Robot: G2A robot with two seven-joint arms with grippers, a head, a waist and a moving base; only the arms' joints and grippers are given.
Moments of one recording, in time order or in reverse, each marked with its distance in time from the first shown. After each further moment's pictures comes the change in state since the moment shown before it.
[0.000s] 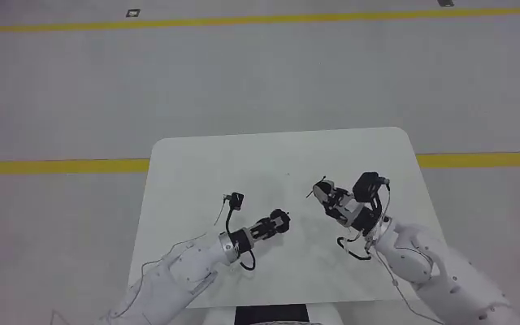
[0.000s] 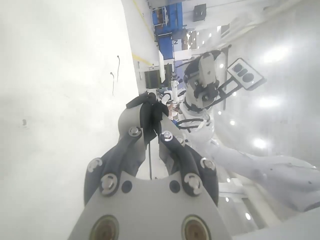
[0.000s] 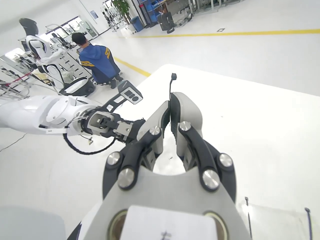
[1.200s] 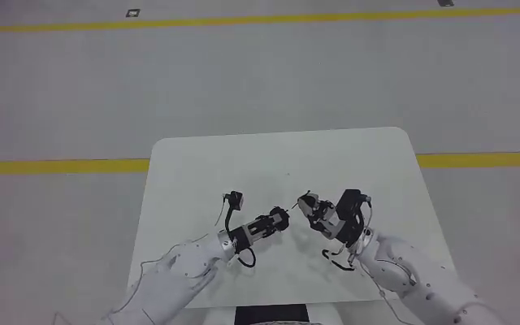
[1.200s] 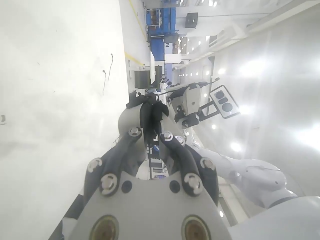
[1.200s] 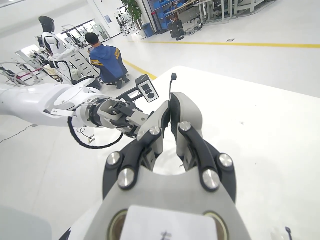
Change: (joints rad) left arm 0.006 -0.023 -0.032 0.024 -0.078 0.000 -0.058; right arm 0.057 -0.038 -0.158 0.077 -0.115 0.000 -0.143
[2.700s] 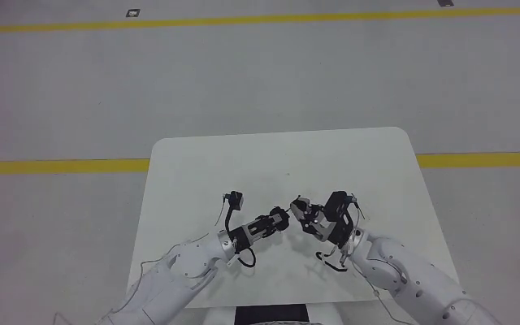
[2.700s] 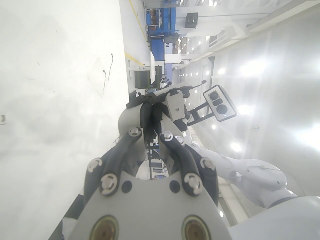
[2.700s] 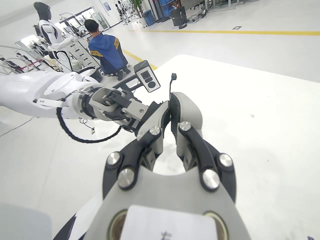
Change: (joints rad) left arm 0.000 0.000 0.000 0.000 0.000 0.000 0.000; right arm 0.039 -0.038 -0.046 0.051 -0.027 0.000 0.061
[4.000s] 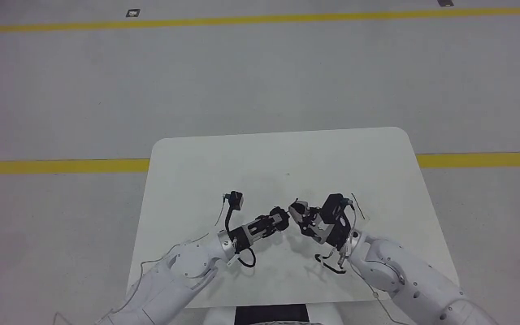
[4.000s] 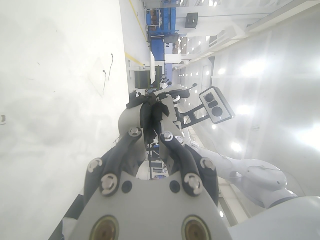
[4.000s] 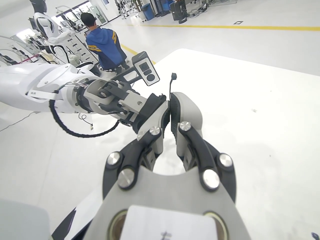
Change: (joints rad) left arm 0.000 0.000 0.000 0.000 0.000 0.000 0.000; right arm 0.002 -0.009 -0.015 0.010 -0.013 0.000 0.012
